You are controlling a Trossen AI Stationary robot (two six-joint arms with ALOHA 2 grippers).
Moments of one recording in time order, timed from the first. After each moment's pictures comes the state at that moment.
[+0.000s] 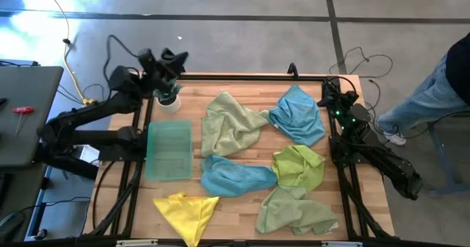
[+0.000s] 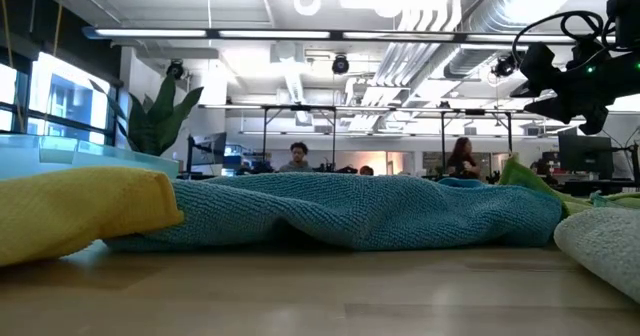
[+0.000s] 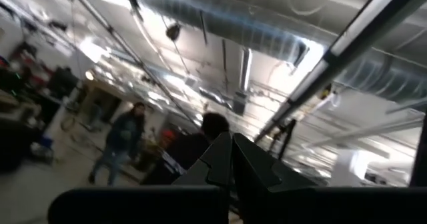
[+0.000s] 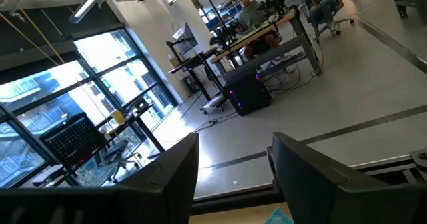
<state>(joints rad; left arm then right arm) 0.65 0.96 0.74 0.75 0.15 -0.60 -0.81 0.01 0.01 0.07 0.40 0.52</state>
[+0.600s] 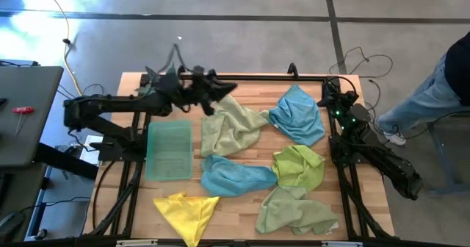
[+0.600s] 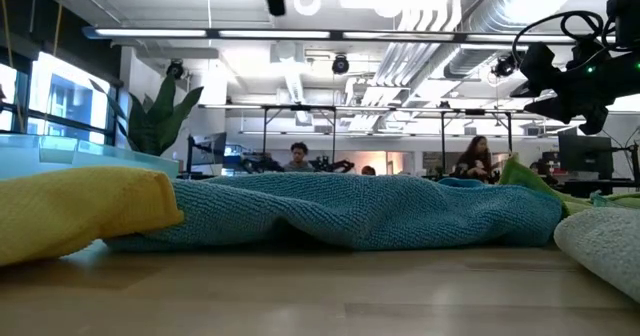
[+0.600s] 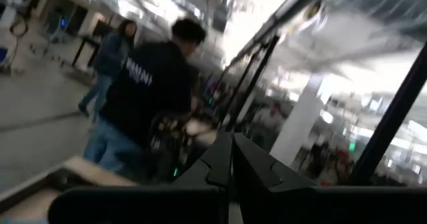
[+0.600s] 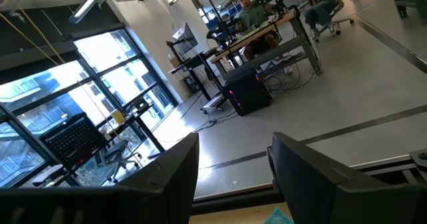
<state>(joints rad) 0.36 1.36 0.94 0.67 0.14 -0.50 -0.81 0.01 0.01 0.07 0.40 0.52</state>
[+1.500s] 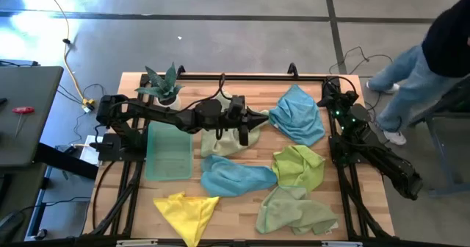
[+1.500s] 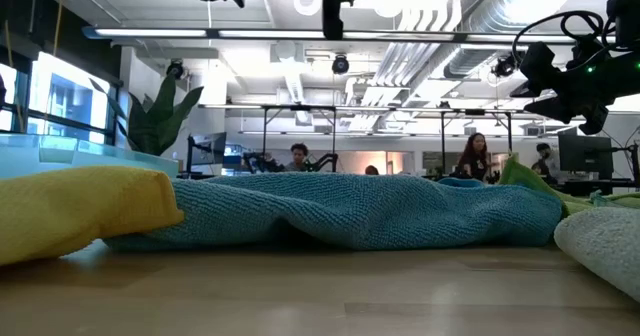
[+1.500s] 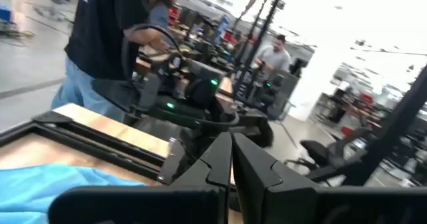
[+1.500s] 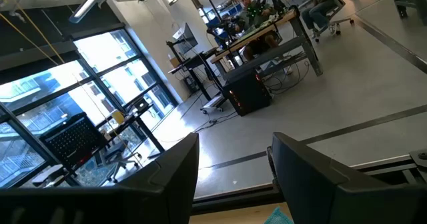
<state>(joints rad) 0.14 1.71 1.13 0.65 -0.05 -0.38 -0.81 0.01 0.01 0.07 0.40 0.52</state>
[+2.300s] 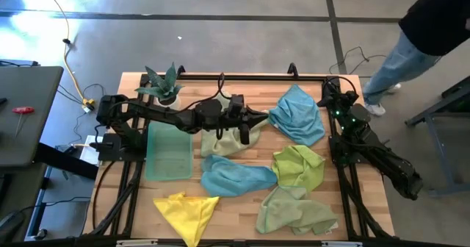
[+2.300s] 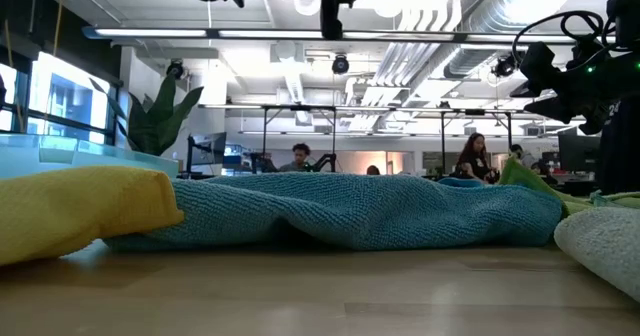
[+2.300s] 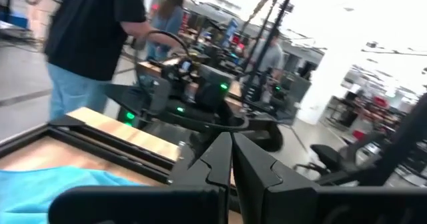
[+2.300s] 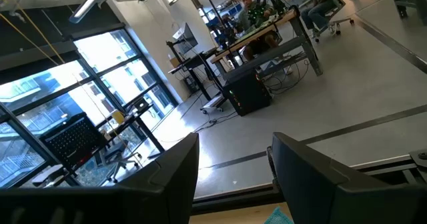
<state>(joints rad) 0.14 1.71 1.13 0.66 -0.07 -0.37 -0.81 0.01 0.01 0.07 0.40 0.52</state>
